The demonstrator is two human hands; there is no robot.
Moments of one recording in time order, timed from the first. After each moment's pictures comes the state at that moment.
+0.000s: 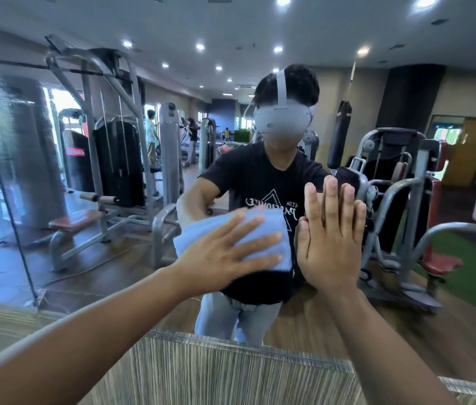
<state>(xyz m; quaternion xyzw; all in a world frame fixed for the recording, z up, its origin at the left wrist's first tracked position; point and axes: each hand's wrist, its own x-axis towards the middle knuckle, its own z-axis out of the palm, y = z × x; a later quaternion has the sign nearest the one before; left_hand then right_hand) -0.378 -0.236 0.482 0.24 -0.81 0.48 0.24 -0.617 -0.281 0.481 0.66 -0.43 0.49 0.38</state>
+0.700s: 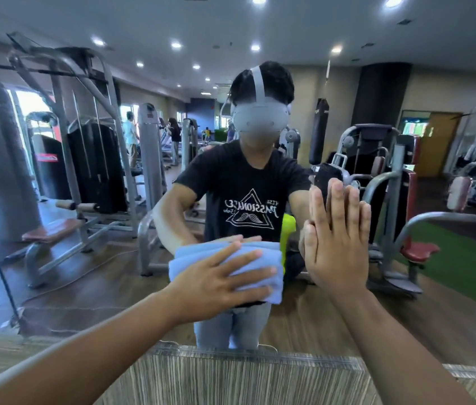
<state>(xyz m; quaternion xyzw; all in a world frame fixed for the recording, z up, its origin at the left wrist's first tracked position) -0.351 -0.236 0.455 0.19 -0.84 0.49 0.16 -0.617 -0.280 0.481 0.65 -0.45 0.47 0.41</state>
